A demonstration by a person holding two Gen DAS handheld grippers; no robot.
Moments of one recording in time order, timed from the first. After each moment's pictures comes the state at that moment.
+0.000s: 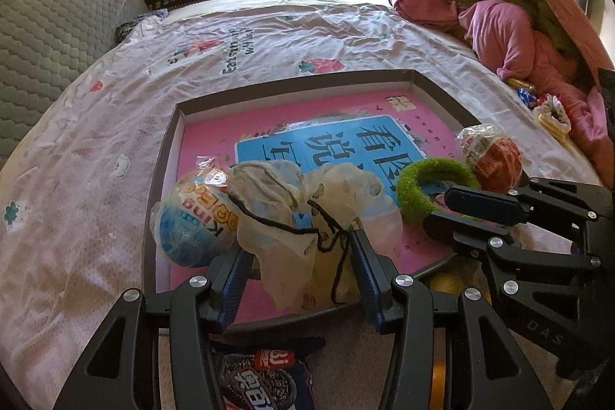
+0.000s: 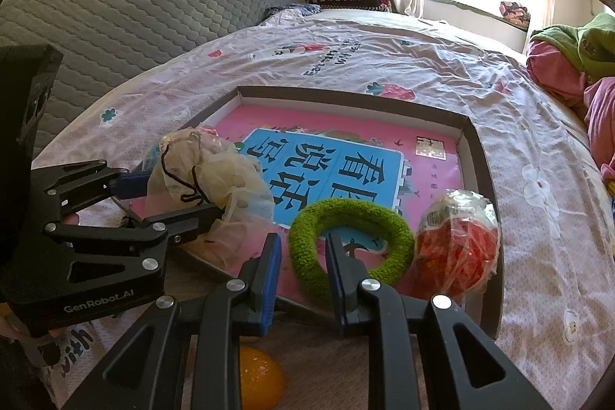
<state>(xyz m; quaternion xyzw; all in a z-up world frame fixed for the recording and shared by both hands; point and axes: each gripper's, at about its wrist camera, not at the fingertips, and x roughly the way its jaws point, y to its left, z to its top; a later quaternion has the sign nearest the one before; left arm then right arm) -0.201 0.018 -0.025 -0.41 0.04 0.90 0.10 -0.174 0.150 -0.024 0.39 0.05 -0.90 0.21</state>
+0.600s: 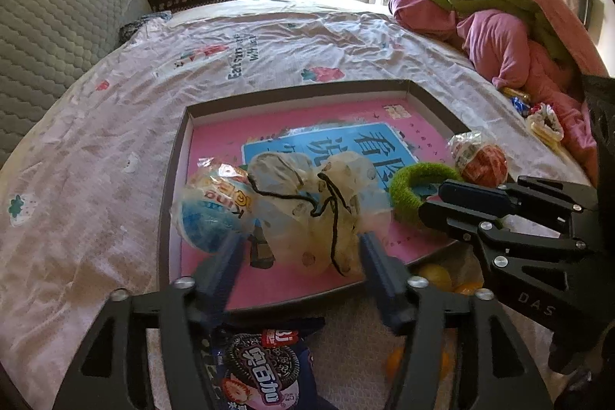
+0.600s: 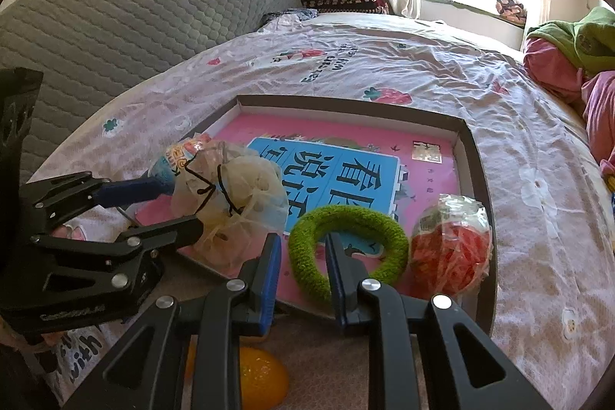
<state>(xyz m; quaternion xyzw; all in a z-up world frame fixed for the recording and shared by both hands) -0.184 0.010 -0.012 -0.40 0.02 0.91 0.10 -0.173 0.152 -0.018 0.39 0.04 -0.90 0.20</state>
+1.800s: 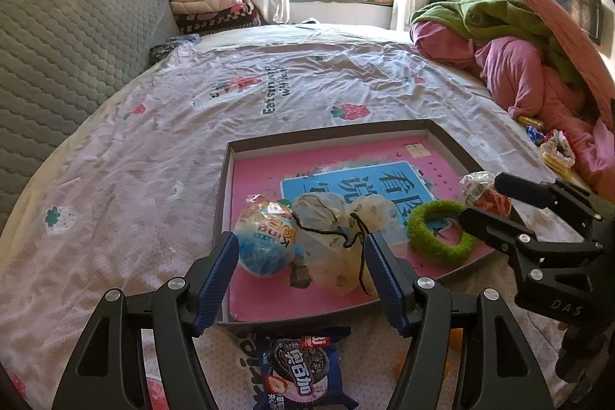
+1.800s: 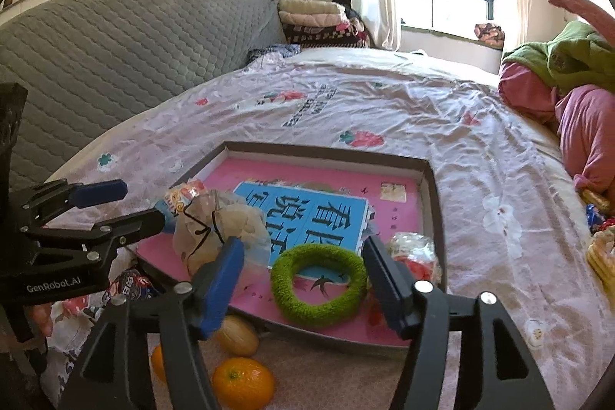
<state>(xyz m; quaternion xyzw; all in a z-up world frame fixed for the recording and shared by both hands) -0.170 -0.004 0.024 -0.36 0.03 0.93 0.05 -0.160 0.169 0.019 0.32 0.03 -0.93 0.17</state>
